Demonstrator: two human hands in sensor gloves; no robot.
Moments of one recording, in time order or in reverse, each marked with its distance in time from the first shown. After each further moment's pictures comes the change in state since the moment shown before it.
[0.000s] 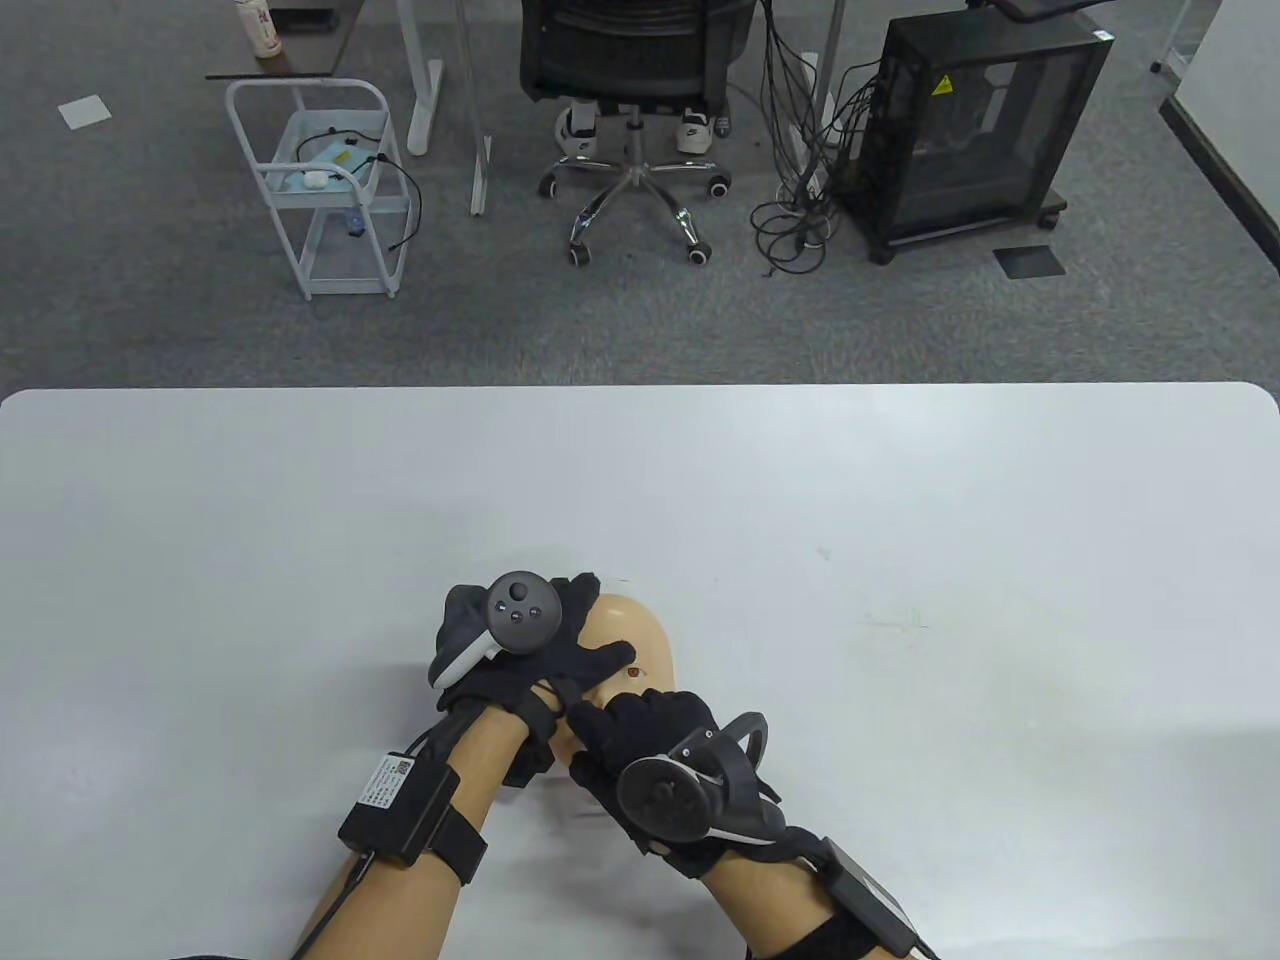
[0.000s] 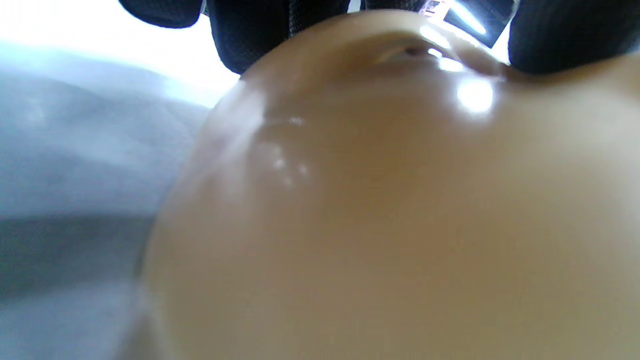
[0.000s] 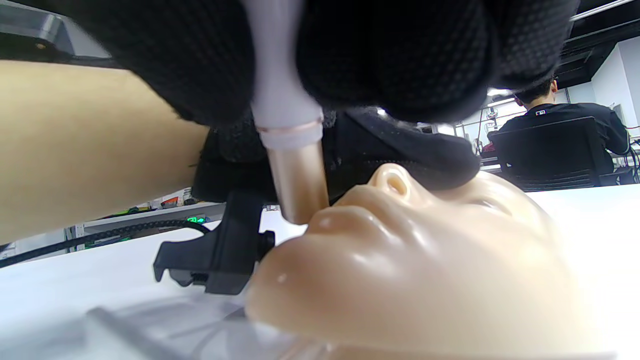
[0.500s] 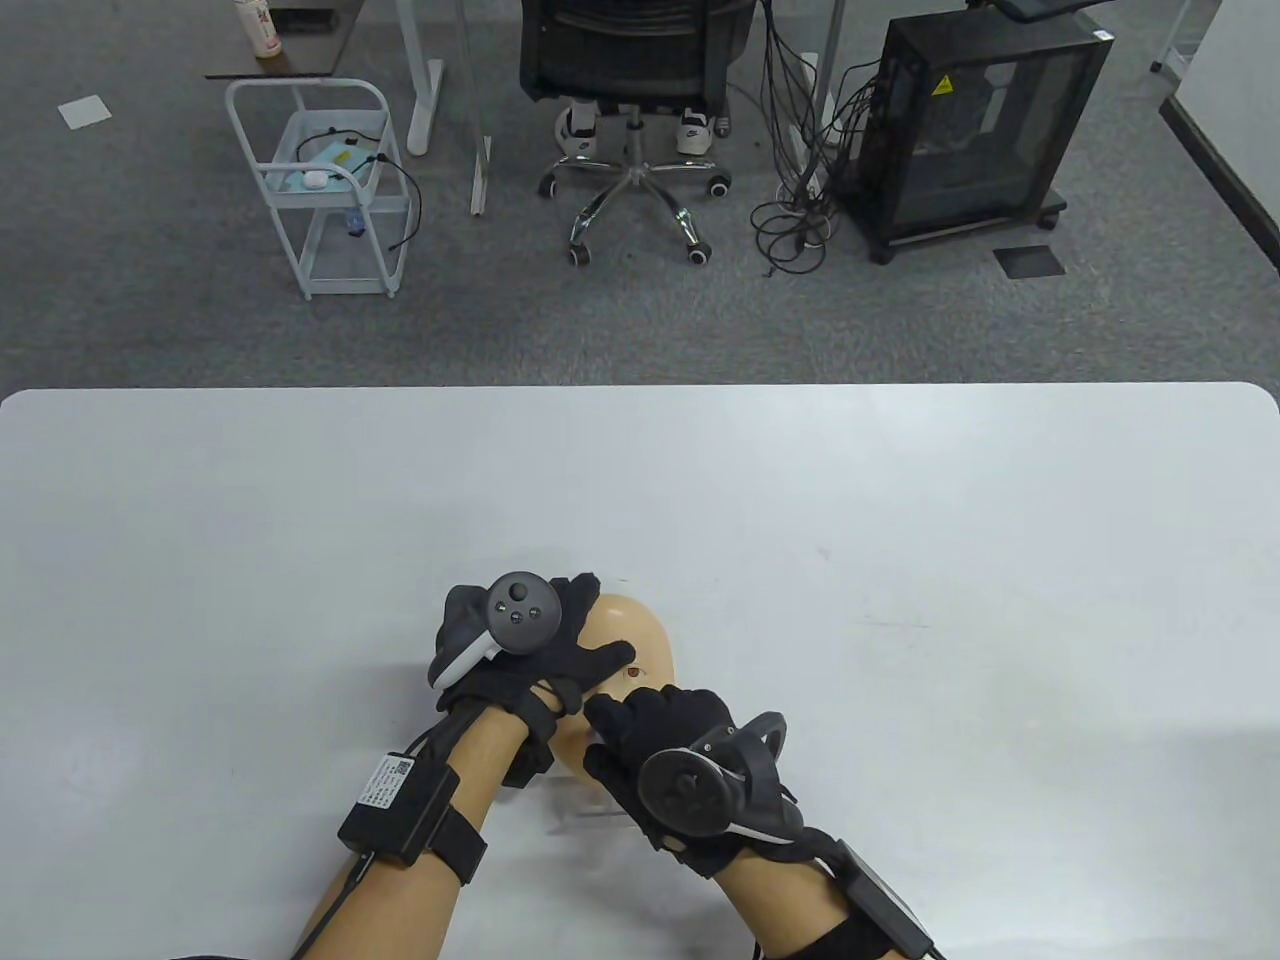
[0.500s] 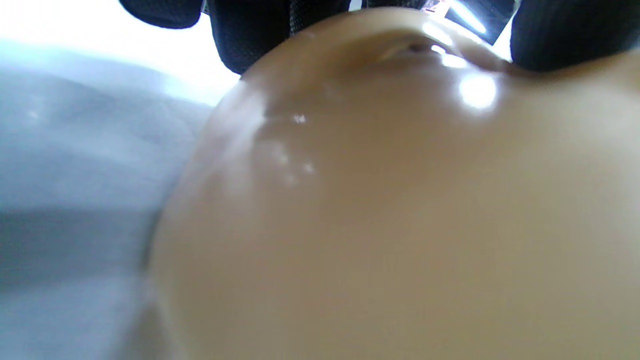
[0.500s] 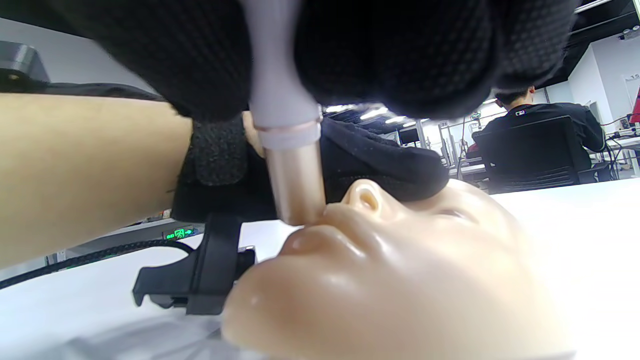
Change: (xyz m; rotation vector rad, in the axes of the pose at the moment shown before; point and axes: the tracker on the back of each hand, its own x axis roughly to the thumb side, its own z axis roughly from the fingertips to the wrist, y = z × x) left_hand 0.000 0.000 0.001 -0.002 0.000 -0.001; right_hand -0.011 -0.009 0.005 -0.020 0.050 -0.022
